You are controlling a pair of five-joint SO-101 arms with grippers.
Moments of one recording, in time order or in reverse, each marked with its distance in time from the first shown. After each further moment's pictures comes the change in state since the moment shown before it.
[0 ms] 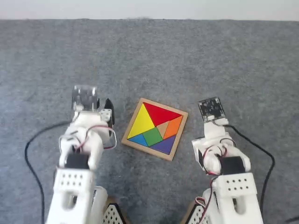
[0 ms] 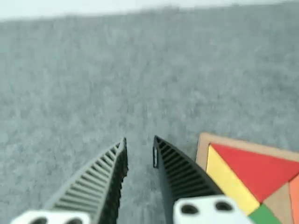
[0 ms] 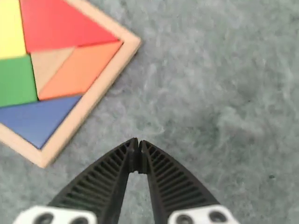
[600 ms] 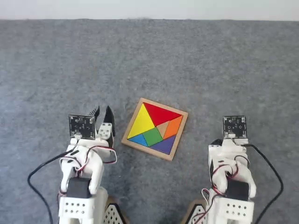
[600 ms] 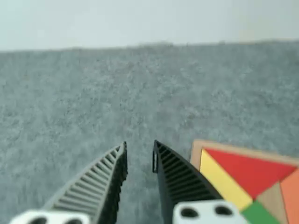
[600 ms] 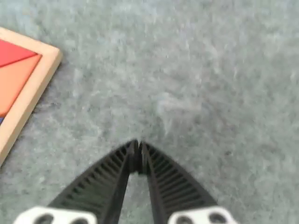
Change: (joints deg) left arm 0.4 -35.6 14.8 17.0 -0.2; right arm 15.1 -35.0 18.1 6.6 0.4
